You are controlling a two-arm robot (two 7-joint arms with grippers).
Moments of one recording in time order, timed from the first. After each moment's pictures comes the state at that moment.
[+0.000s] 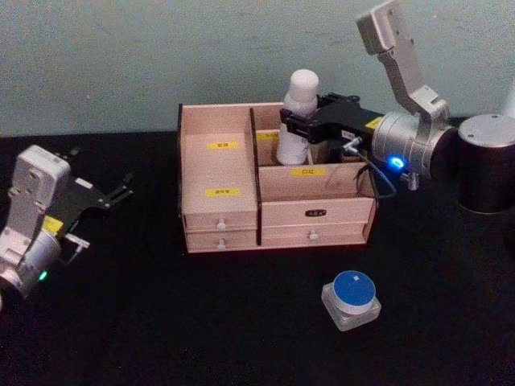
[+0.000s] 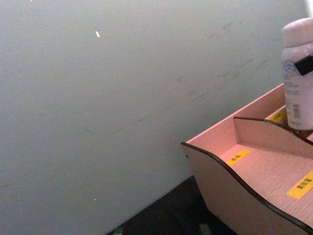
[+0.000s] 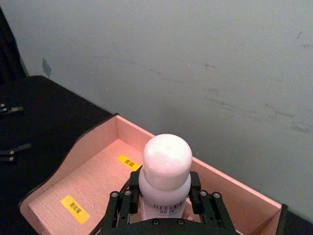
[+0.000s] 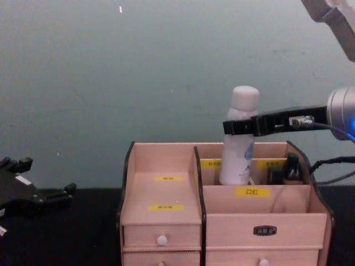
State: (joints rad) left arm -0.20 0.60 0.45 -1.41 -0.25 -0.12 0.03; right arm 0.54 0.35 -0.45 -1.40 0.37 0.44 0.35
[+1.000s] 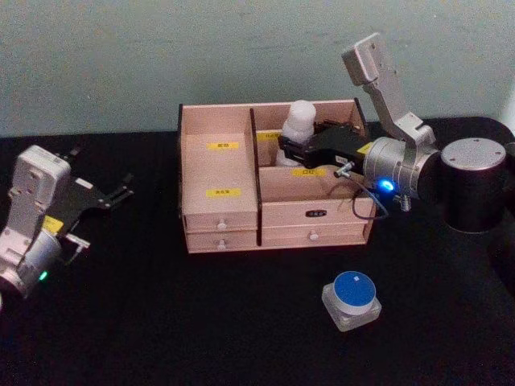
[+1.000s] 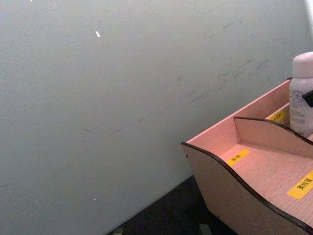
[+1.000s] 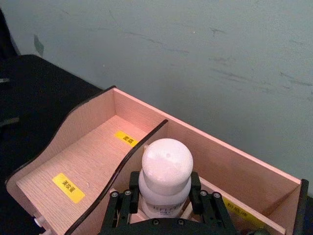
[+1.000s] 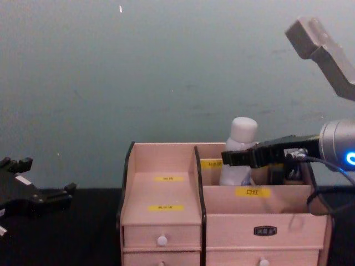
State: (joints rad) left arm -0.20 0.60 0.45 -1.41 -0.25 -0.12 0.03; right arm 0.52 0.32 -0.46 -1.33 0.31 0.42 0.36
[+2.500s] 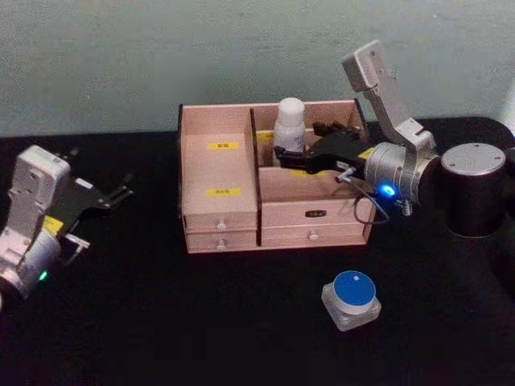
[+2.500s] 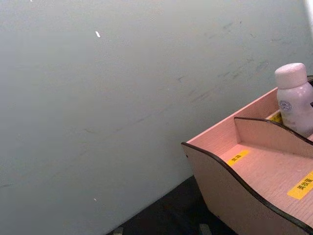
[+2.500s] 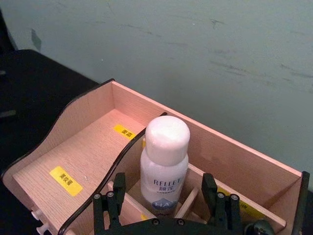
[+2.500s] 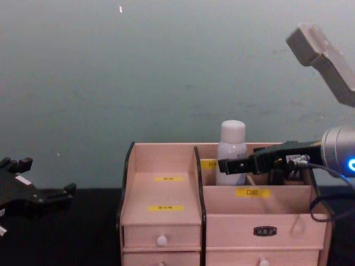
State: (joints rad) left arm -0.20 0.60 0.45 -1.41 -0.25 -0.12 0.03; right arm 0.51 0.32 -0.45 -1.33 0.29 0.42 0.36
